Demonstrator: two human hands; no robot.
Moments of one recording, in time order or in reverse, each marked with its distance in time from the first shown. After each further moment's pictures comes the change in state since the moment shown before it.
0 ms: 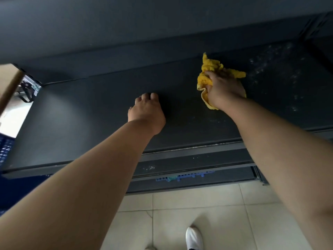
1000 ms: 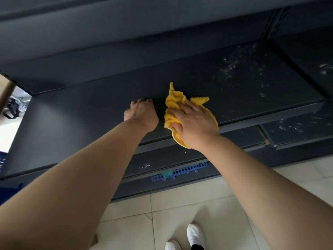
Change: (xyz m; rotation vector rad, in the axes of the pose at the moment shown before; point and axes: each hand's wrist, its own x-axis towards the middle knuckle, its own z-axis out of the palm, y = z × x) left_hand -0.024 0.007 -0.003 -0.006 -0.032 0.078; right_hand -0.120 -0.016 0.034 -0.051 -0.013 -0.300
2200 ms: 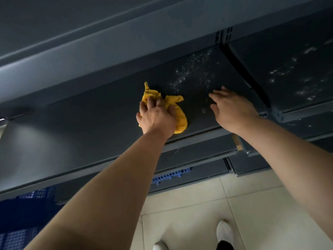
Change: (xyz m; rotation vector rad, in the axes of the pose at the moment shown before) left_hand 0.018 0.209 0.039 -0.106 0.158 -0.073; right_hand -0.019 0.249 -0.072 0.037 0.017 0.140
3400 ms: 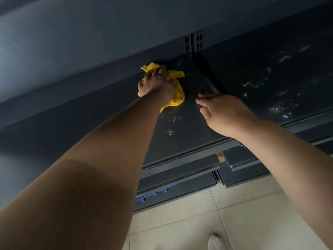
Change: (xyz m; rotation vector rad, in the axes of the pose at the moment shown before) left_hand 0.121 0.128 0.008 -0.013 -0.009 0.150; right_hand 0.029 0.070 -0.019 0.023 -0.006 -0.101
